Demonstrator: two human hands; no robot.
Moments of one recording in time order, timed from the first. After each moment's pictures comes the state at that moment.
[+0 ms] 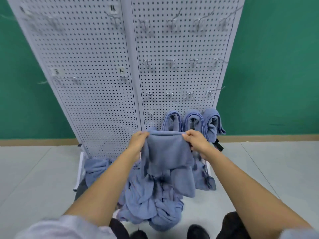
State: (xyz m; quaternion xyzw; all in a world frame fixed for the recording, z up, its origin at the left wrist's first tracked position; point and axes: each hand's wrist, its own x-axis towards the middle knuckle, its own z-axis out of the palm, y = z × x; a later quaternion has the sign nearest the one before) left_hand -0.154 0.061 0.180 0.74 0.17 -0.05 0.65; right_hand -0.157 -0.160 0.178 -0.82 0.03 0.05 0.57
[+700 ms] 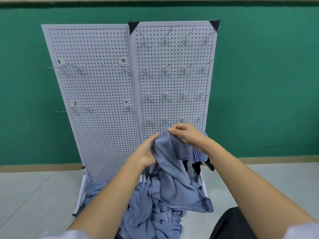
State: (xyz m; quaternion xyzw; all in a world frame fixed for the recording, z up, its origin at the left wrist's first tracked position) left_hand -0.239 0.031 0.281 0.48 0.03 -0.23 0.84; right_hand -0.242 -0.146 0.321 -0.80 -0.16 0.04 0.57
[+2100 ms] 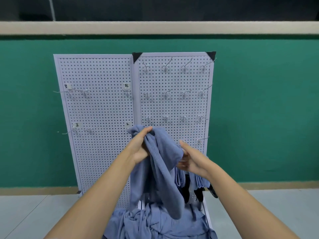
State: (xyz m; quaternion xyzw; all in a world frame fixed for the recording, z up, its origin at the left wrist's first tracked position) left_hand -0.212 0.045 0.366 0.45 -0.04 -0.10 0.88; right_hand -0.228 -0.153 0.325 -0.64 0.00 0.12 0.76
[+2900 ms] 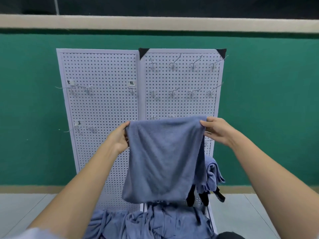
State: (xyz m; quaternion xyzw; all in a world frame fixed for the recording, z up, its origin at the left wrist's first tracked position) left_hand -0.176 0.124 0.377 0.52 0.05 0.01 0.86; right_hand -0.171 -0.196 0.400 -0.68 -0.04 -0.04 0.73
